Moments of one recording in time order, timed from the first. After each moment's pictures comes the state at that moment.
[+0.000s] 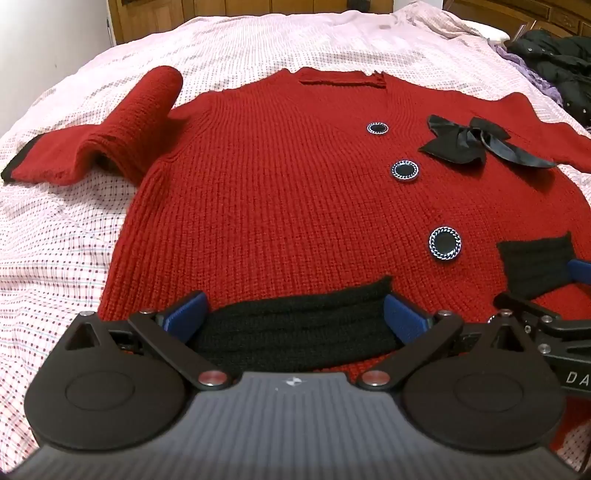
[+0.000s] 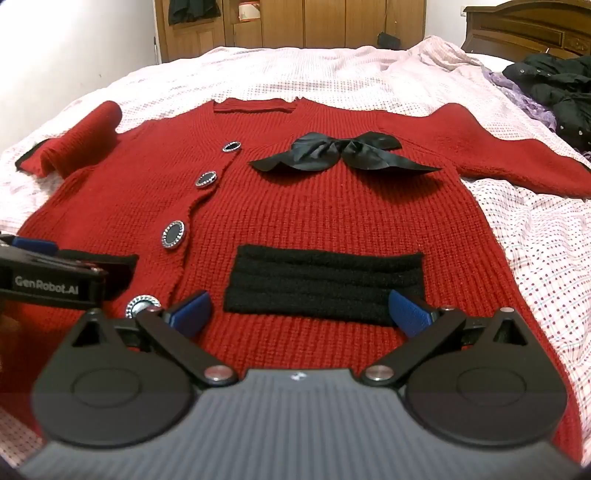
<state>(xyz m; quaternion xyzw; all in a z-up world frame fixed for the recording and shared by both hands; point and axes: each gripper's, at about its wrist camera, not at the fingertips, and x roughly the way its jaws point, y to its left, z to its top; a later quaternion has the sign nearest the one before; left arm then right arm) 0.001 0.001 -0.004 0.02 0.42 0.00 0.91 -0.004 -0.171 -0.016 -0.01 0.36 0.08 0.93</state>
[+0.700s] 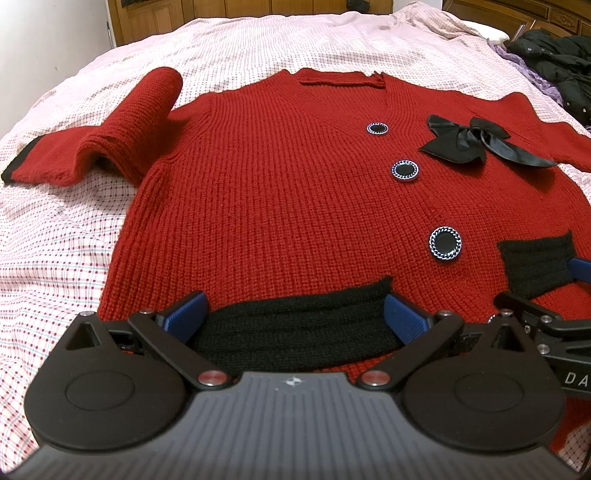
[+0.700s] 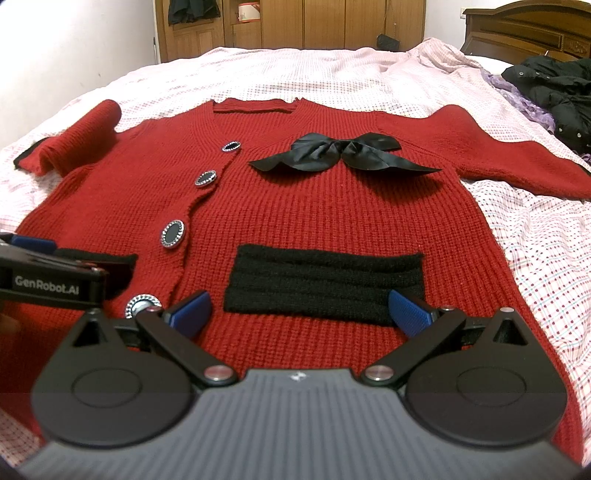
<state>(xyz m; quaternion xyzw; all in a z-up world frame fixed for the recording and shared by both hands) 0.000 -0.002 -0.003 0.02 0.42 0.00 0.91 -0.005 -0.169 -0.016 -0.01 0.36 0.08 0.93</state>
